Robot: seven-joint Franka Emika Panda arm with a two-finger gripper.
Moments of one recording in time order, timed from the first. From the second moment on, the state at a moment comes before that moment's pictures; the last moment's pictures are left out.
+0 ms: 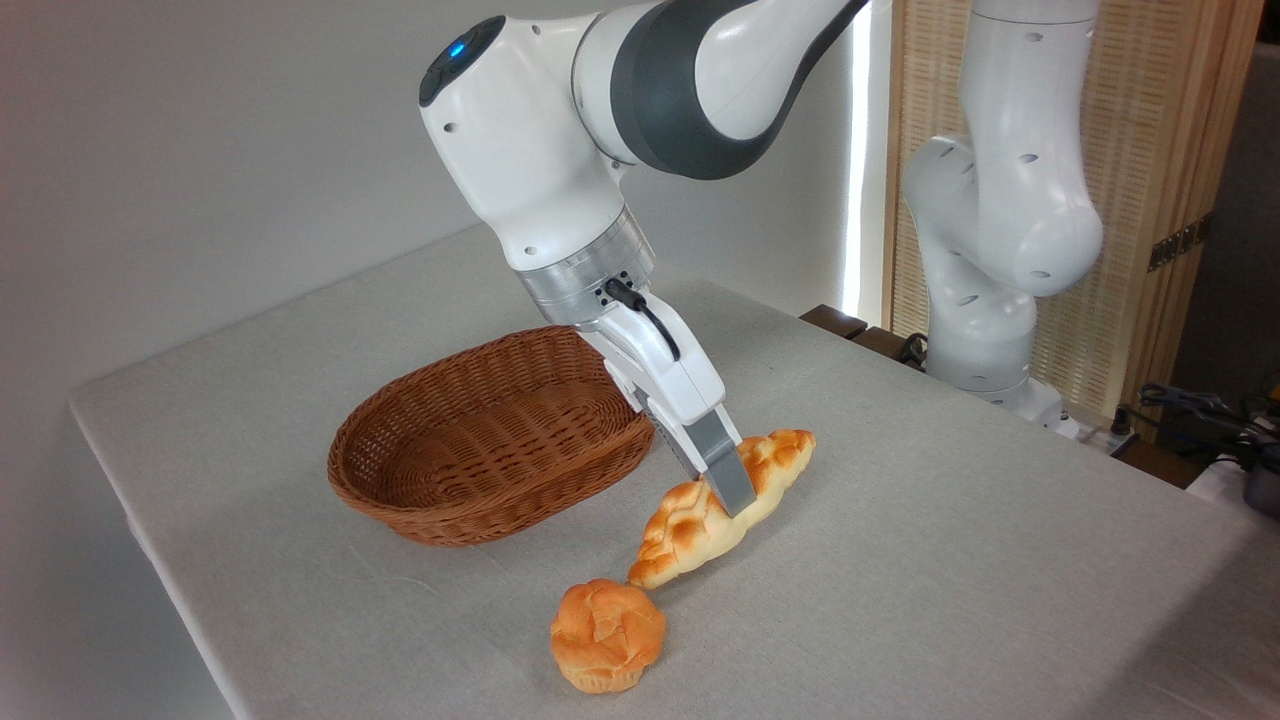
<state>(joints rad) -0.42 -0.09 0.40 -2.04 0.24 1.67 0.92</state>
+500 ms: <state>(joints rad) -0.42 -0.09 0.40 -1.98 0.23 1.66 0.90</state>
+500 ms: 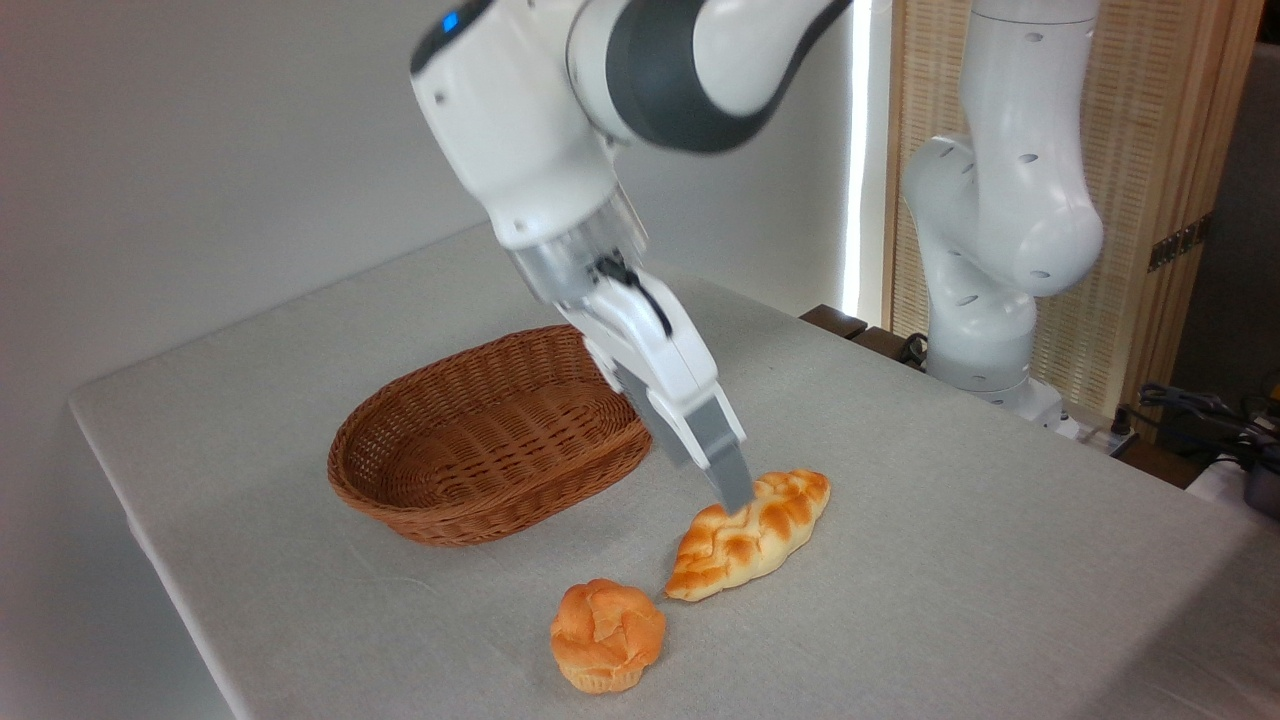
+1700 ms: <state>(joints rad) -0.12 -0.04 0.13 -1.60 -0.04 1.59 0.67</state>
